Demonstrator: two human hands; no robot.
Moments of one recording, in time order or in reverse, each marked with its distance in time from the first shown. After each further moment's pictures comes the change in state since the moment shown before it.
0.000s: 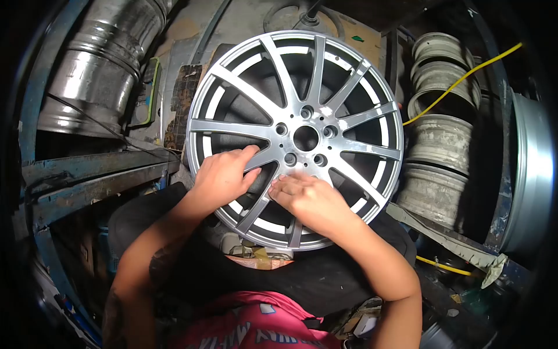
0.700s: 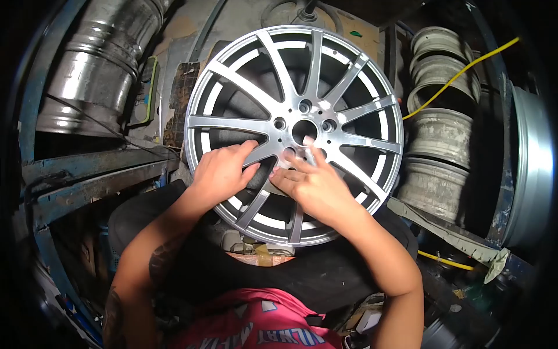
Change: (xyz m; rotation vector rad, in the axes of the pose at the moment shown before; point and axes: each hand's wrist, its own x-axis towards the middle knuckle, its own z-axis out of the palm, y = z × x) left_hand 0.000 0.001 -0.001 0.021 -0.001 -0.002; right_hand -0.003 0.006 -0.006 -0.125 -0.004 0.089
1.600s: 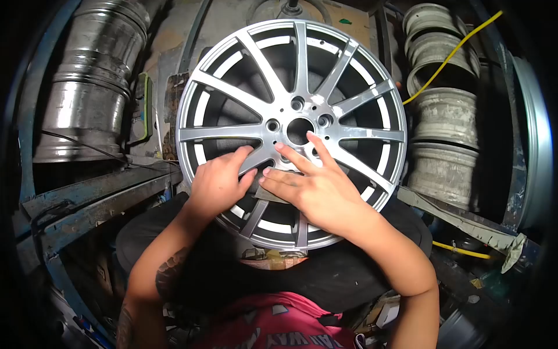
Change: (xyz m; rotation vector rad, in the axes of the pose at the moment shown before) left_hand -0.001 0.003 -0.002 -0.017 -0.031 -0.027; right_hand -0.005 -0.001 -0.008 0.084 -0.121 0.020
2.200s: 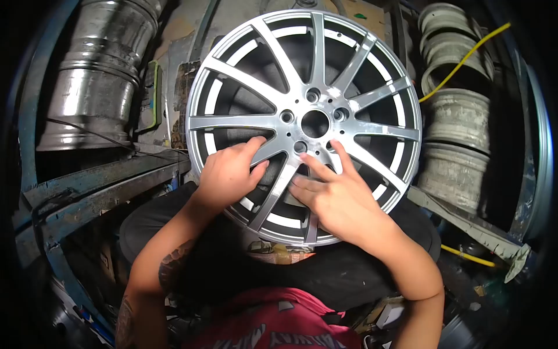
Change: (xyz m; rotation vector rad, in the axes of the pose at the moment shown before) left_hand 0.004 0.003 -0.004 -0.009 0.014 0.022; right_hand -0.016 -0.012 0.002 -0.001 -0.077 0.093
